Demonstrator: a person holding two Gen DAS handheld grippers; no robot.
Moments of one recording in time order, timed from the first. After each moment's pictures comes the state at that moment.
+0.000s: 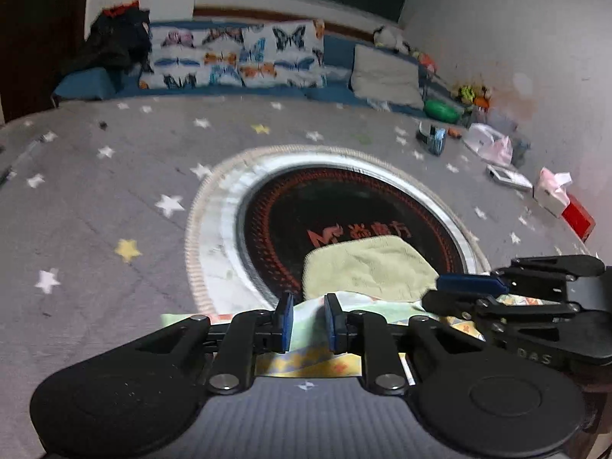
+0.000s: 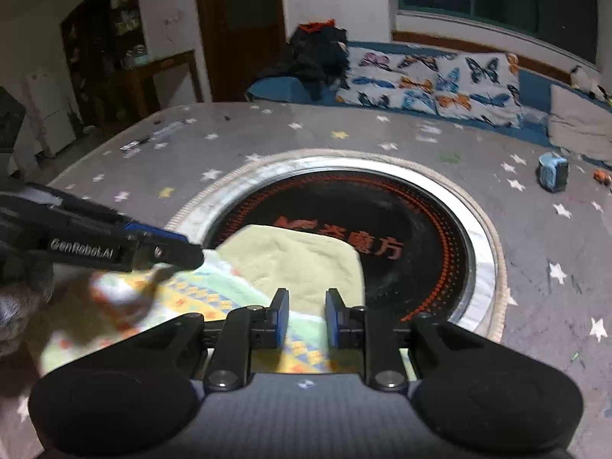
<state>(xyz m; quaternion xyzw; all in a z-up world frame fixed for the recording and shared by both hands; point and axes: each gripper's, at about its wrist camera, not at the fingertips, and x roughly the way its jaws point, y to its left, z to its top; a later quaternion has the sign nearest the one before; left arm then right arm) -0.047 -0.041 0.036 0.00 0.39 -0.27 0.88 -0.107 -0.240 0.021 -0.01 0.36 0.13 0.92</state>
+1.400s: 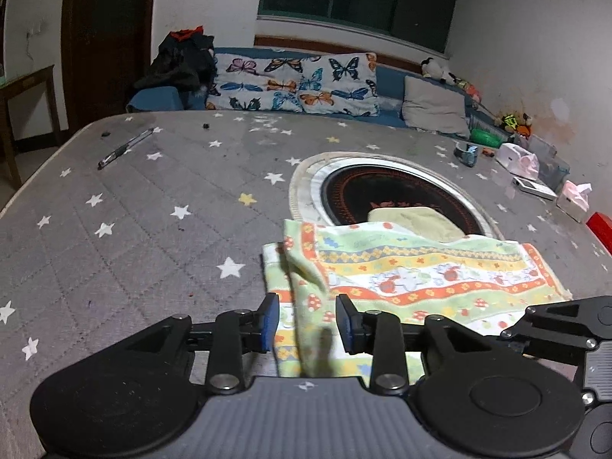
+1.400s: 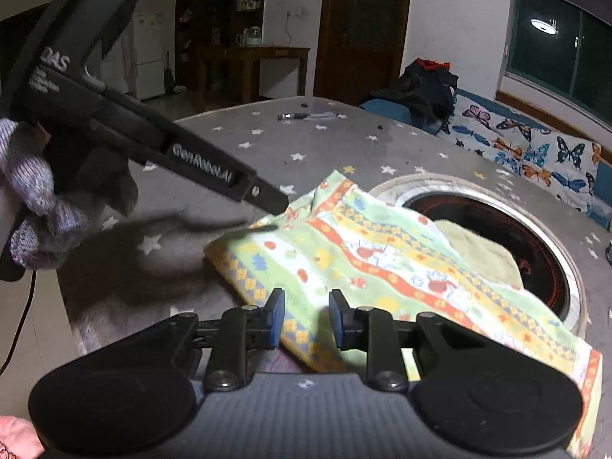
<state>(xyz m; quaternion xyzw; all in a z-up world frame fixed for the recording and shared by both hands) -0.152 0.029 0.054 0.00 0.35 -0.18 0.92 -0.216 -0.137 0.029 -0.12 0.31 0.25 0.91</state>
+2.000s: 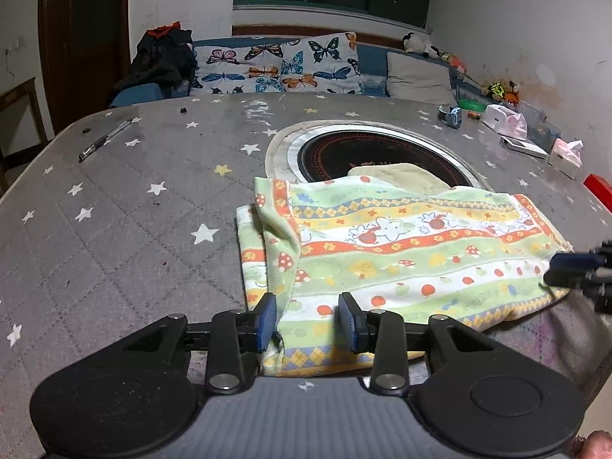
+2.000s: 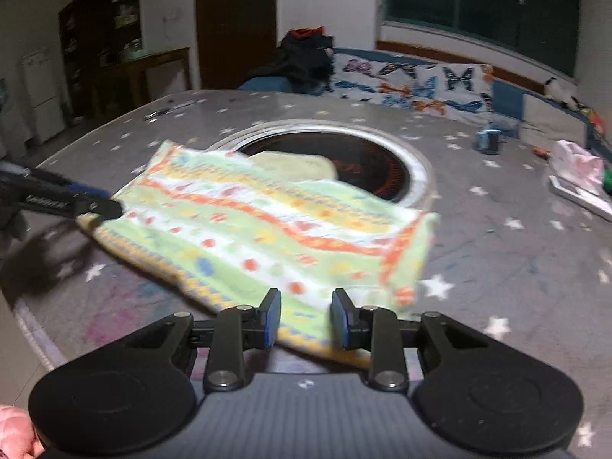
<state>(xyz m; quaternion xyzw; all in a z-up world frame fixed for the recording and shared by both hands) -0.164 0.012 0.028 0.04 0.37 -0.20 0.91 -0.246 -0.270 0.033 -0.03 0.35 0.08 0.93</state>
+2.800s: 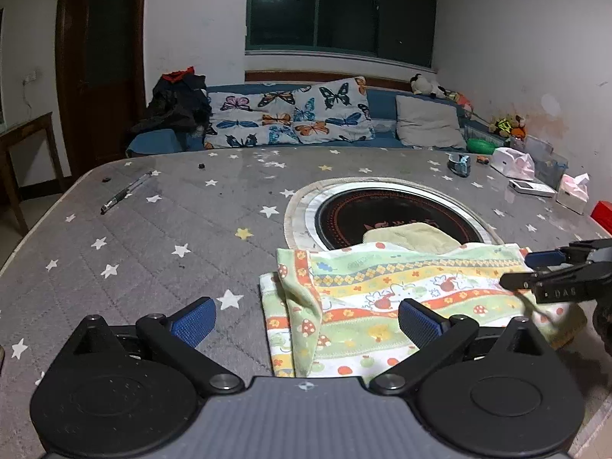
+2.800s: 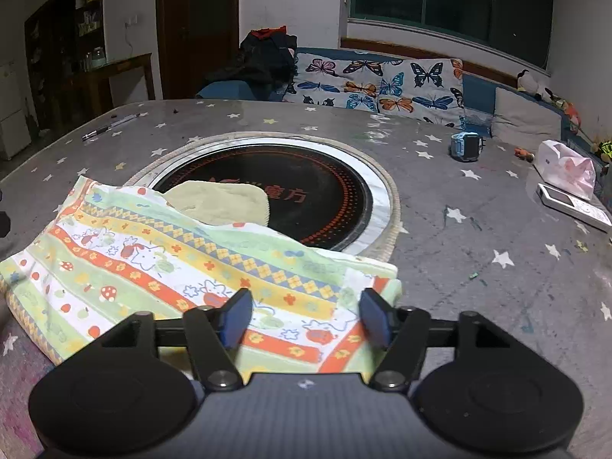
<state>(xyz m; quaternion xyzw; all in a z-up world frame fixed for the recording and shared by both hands) -0.161 0.019 0.055 0.04 0.29 -0.18 0.94 -0.164 -0.285 0.017 -0.02 0.35 0.04 0.94</state>
